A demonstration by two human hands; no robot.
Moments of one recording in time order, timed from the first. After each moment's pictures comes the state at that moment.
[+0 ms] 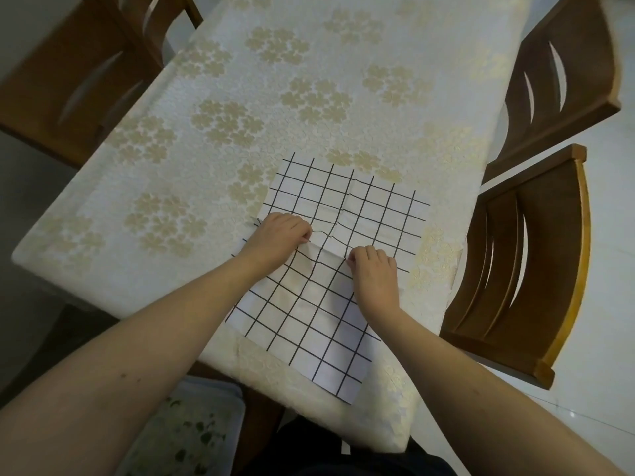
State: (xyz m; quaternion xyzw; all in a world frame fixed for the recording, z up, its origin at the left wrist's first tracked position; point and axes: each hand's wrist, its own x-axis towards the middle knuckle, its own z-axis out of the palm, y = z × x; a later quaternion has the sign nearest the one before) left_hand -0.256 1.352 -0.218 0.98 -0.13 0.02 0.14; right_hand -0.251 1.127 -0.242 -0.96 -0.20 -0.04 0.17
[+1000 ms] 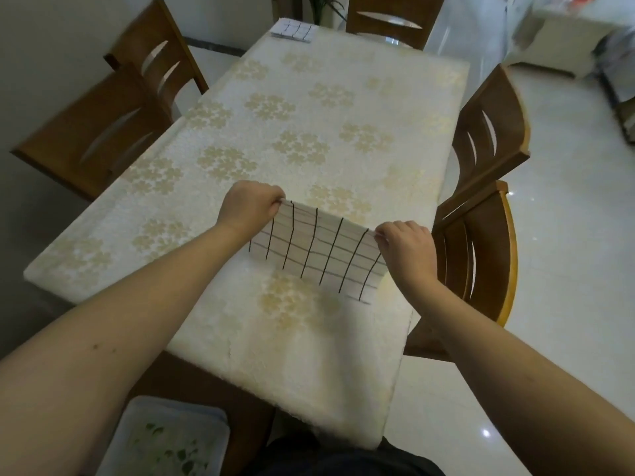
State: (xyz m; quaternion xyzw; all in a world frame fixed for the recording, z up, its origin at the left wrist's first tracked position) left_hand -0.239 1.359 -0.087 0.98 -0.03 0.16 0.10; right_hand -0.207 1.055 -0.115 -0.95 -0.25 -0.14 0.15
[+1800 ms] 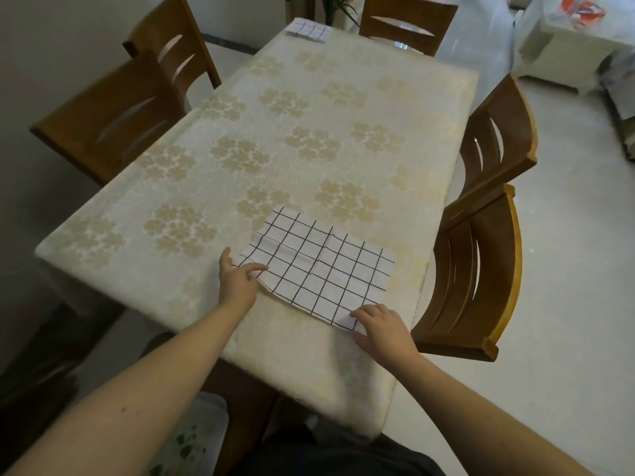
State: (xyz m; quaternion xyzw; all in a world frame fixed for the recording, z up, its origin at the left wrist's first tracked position) left_hand -0.371 1.341 -0.205 0.81 0.35 0.04 0.47; right_hand -0.328 1.039 -0.201 -0.93 -0.33 0.16 0.06
